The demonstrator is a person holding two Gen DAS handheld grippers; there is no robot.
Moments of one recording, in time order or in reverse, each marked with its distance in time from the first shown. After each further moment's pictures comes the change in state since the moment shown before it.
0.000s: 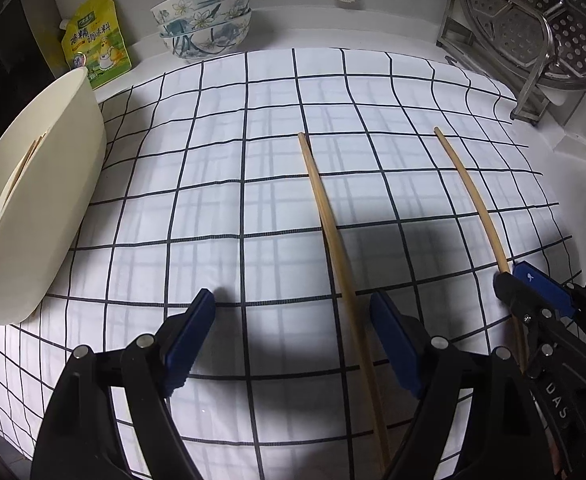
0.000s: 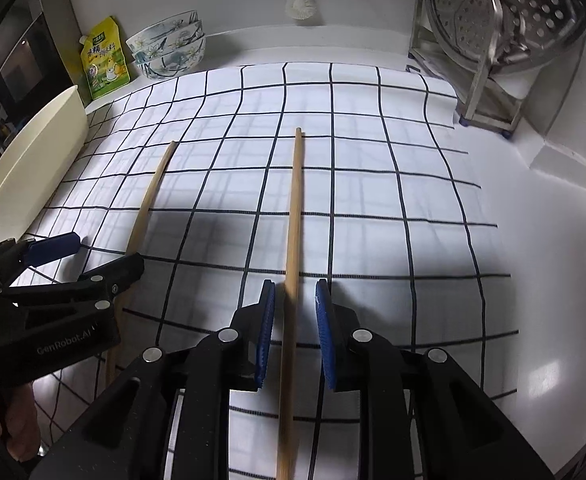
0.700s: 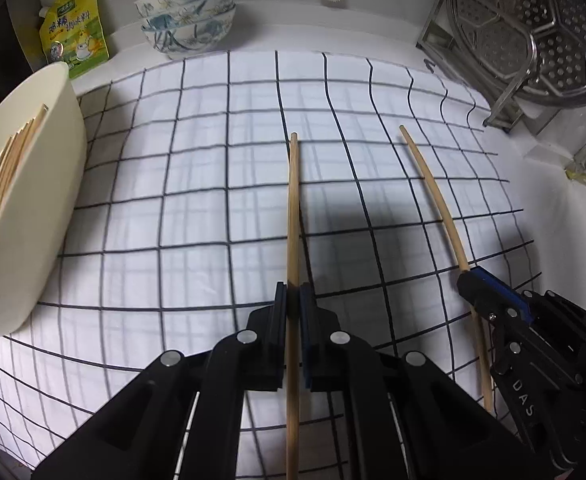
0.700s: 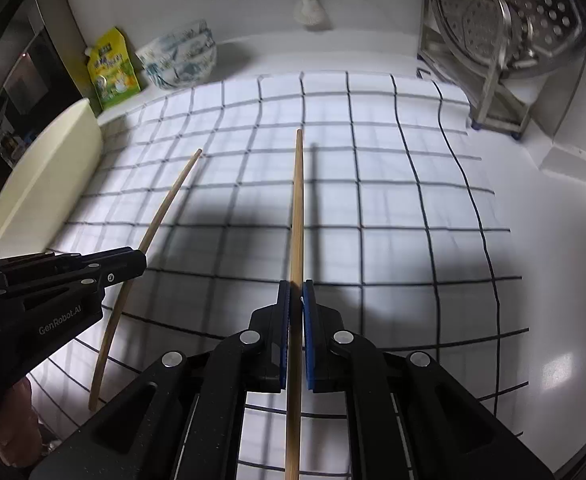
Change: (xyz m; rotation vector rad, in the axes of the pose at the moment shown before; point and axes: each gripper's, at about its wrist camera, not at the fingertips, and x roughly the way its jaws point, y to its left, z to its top) left arm -0.016 0.018 0.020 0.004 0.060 -0.145; right arm -0.012 0.015 0.012 0.042 0.001 0.058
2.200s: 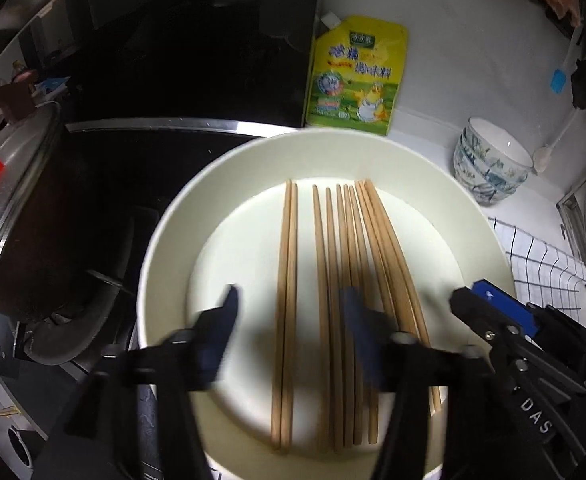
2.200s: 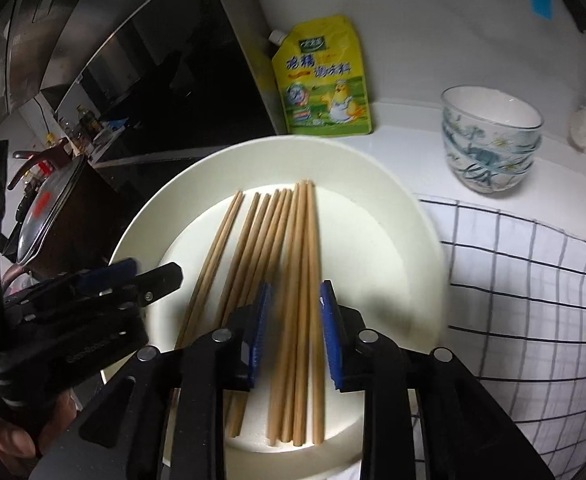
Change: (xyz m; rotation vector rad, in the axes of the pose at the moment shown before) left arm -0.096 0.313 0.039 -0.294 -0.163 0.183; right arm 0.046 0.304 0.136 -0.169 -0.017 0.260
